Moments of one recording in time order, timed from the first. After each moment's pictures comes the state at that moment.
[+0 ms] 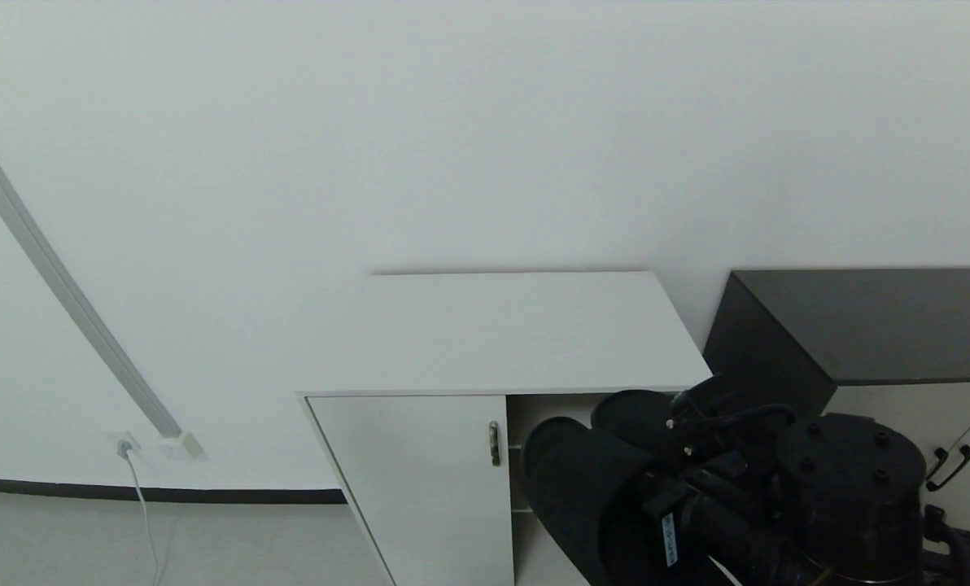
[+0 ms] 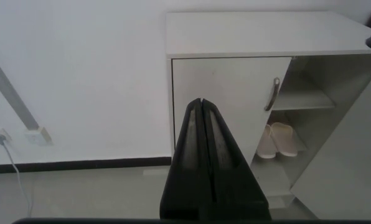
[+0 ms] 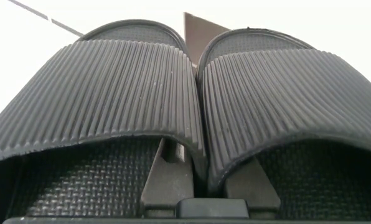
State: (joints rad) left arm 0.00 0.00 0.00 0.00 -0.02 0.00; right arm 0.92 1.66 -0.48 -0.87 -0.37 0.12
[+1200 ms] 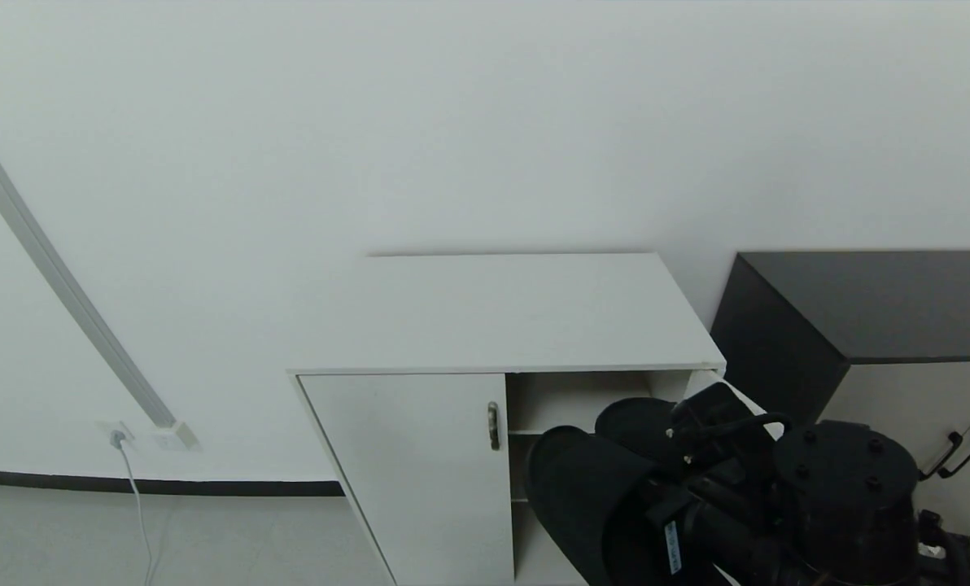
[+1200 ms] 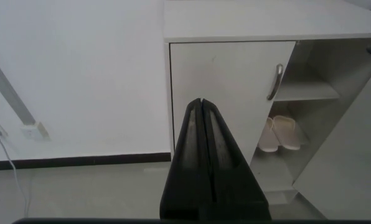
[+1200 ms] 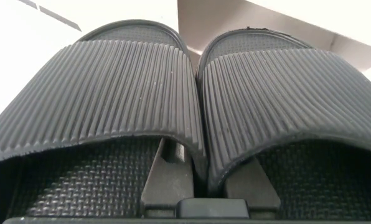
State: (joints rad) left arm 0.00 0.00 0.00 0.00 -0.02 0.00; right arm 0.92 1.67 -0.46 -0.87 -0.37 0.12
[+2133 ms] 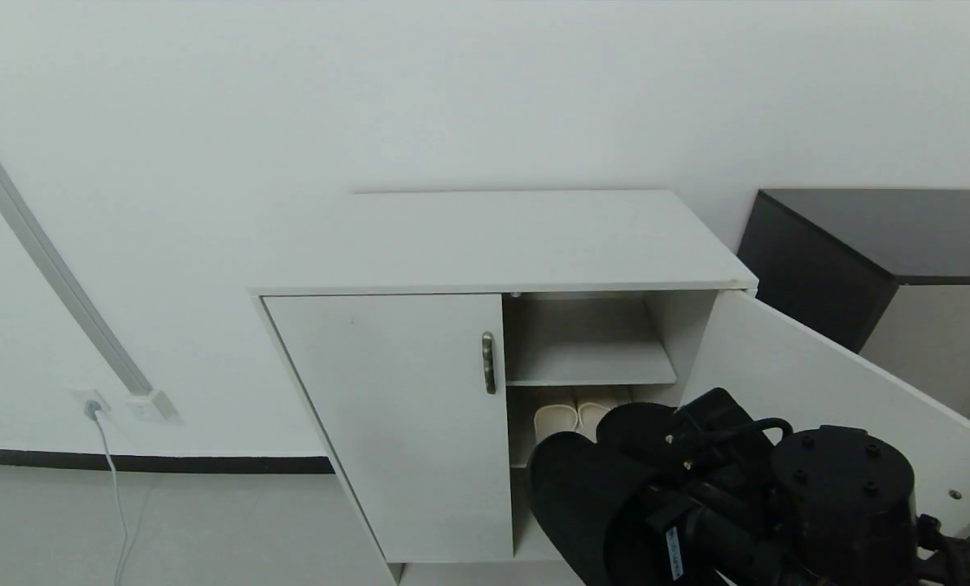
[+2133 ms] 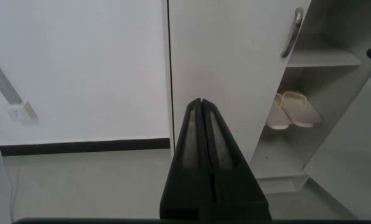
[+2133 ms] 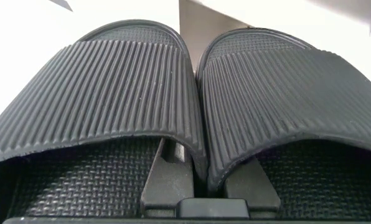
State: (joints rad) left arm 0.00 0.00 0.00 0.00 -0.02 0.00; right arm 0.92 1.67 -0.44 -0.87 -0.37 0.12
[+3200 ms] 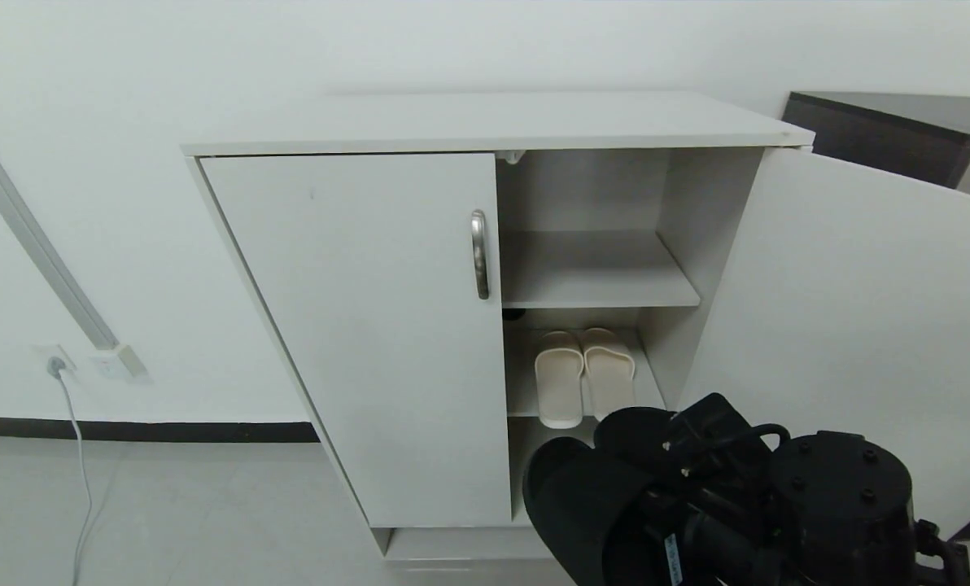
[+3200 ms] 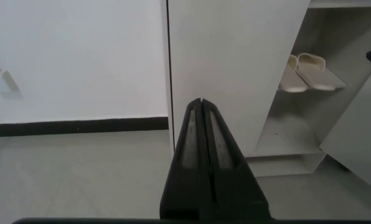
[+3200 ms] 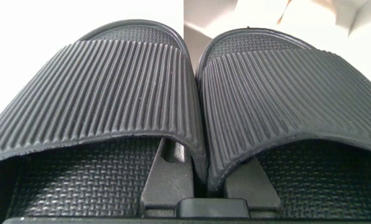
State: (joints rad) left arm 0.00 0.00 0.00 0.00 -0.02 0.00; right arm 0.93 1.67 -0.44 -0.87 -0.37 0.12
